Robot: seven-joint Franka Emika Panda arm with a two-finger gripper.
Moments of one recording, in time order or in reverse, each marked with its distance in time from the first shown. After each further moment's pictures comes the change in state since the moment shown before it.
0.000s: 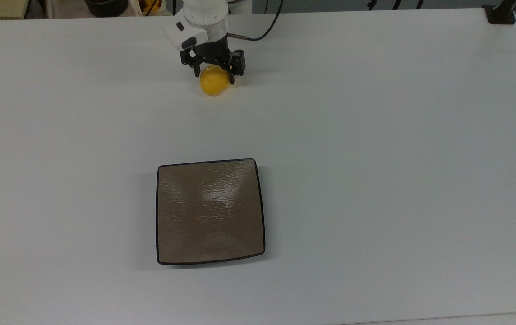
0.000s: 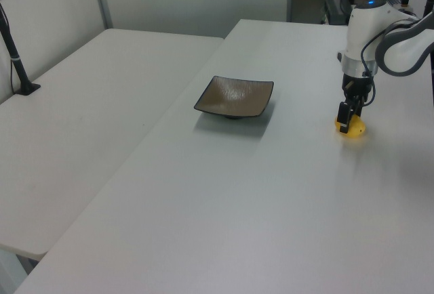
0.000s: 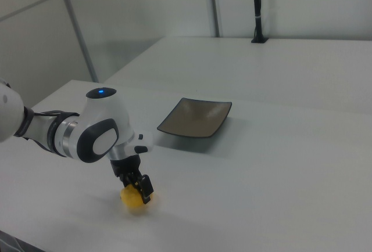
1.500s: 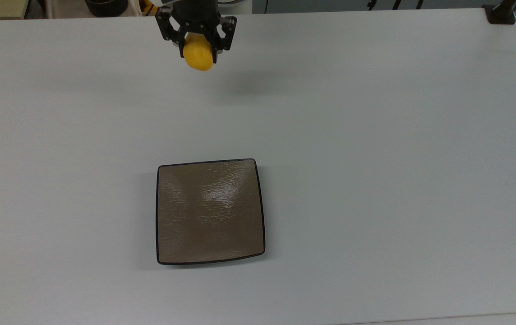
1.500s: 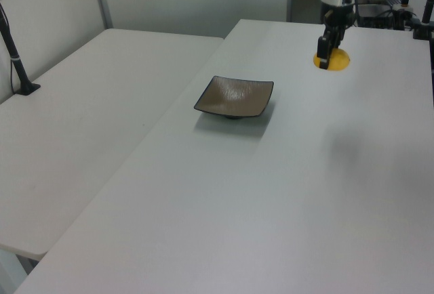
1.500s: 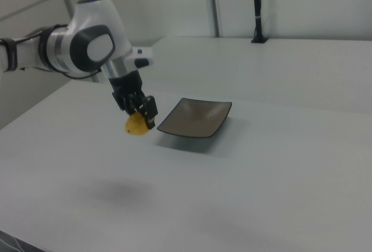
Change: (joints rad) arm 0.000 -0.014 0.002 0.495 -0.076 -0.456 -0.051
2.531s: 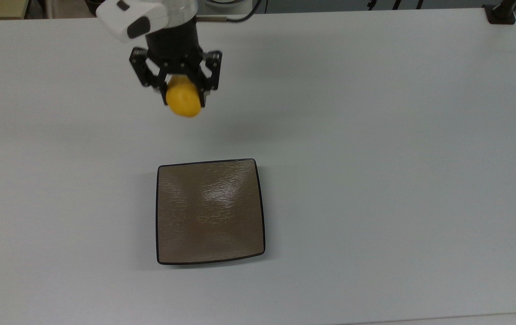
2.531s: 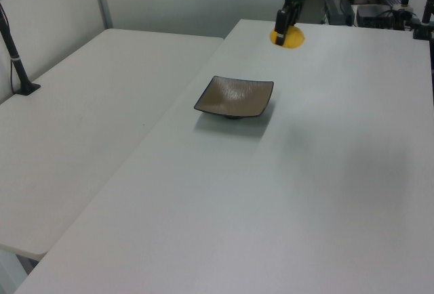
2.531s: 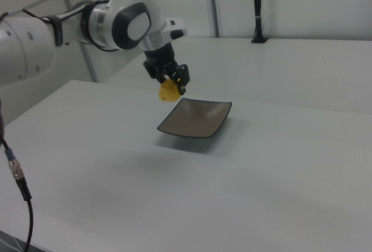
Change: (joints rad) arm -0.050 0.313 0.000 0.450 0.096 0.013 -0.157
